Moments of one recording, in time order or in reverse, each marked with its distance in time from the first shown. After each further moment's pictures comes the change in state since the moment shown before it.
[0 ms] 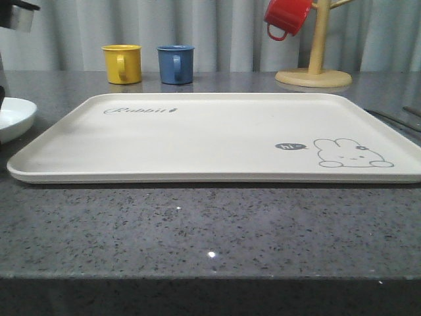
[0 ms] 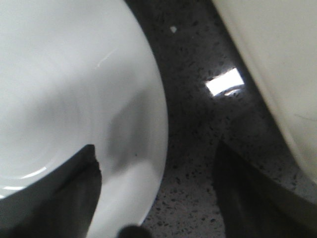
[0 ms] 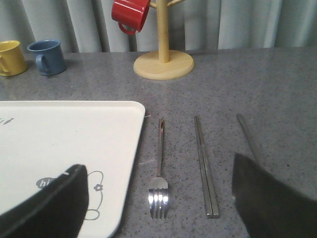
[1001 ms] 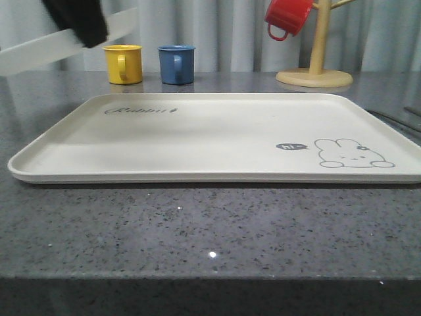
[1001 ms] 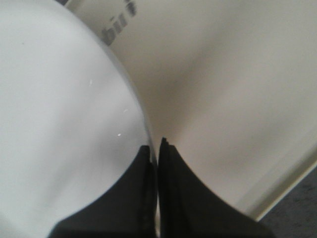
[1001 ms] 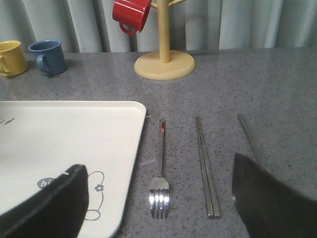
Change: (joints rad) left arm -0.369 0.024 -0.351 0.056 0.031 -0.003; right arm 0.000 0.000 0.000 0.000 0.000 0.000
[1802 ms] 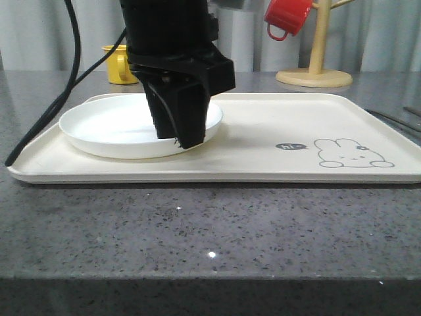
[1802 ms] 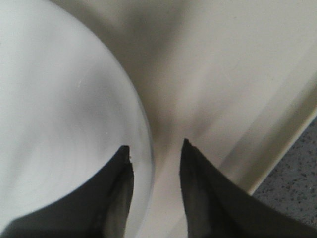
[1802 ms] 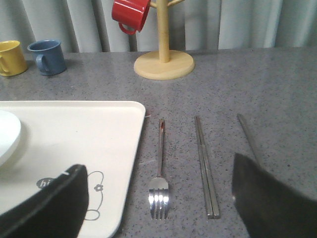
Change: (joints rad) left arm -0.129 0.242 -0.073 -0.102 0.053 -0.022; right arm 0.000 0.000 0.000 0.000 0.000 0.000
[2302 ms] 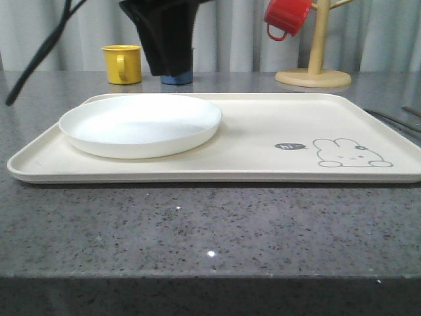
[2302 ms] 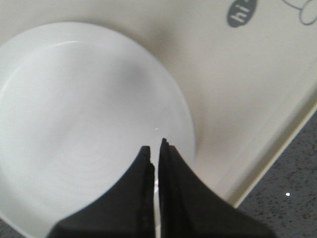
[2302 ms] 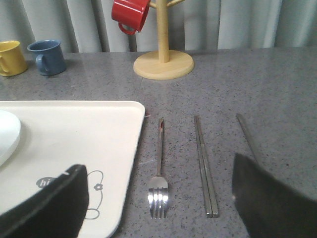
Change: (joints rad) left arm 0.075 -0.065 -0.133 0.005 0.074 -0.002; right arm 0.000 0.000 0.000 0.000 0.000 0.000
